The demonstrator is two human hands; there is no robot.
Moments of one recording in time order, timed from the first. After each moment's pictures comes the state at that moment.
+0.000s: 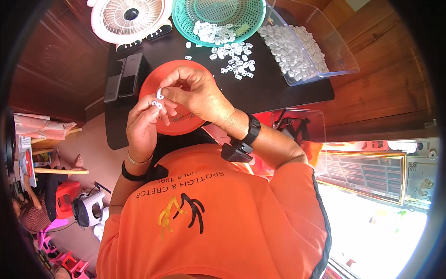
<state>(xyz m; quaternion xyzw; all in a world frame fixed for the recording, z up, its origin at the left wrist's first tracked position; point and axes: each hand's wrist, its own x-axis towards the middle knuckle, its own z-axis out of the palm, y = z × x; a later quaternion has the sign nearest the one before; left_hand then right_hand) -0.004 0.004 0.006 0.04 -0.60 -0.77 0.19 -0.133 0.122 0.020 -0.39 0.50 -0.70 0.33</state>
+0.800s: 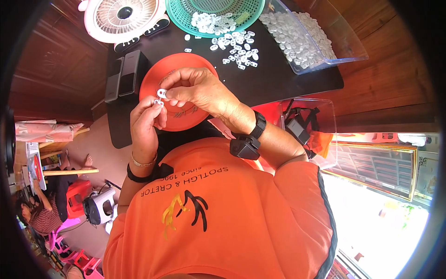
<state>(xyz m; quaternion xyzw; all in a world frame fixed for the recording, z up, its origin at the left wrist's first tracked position) 0.001 0.008 0.002 0.17 -0.65 -0.72 0.16 -0.134 0.131 0.015 -0.26 0.49 -0.70 0.45</state>
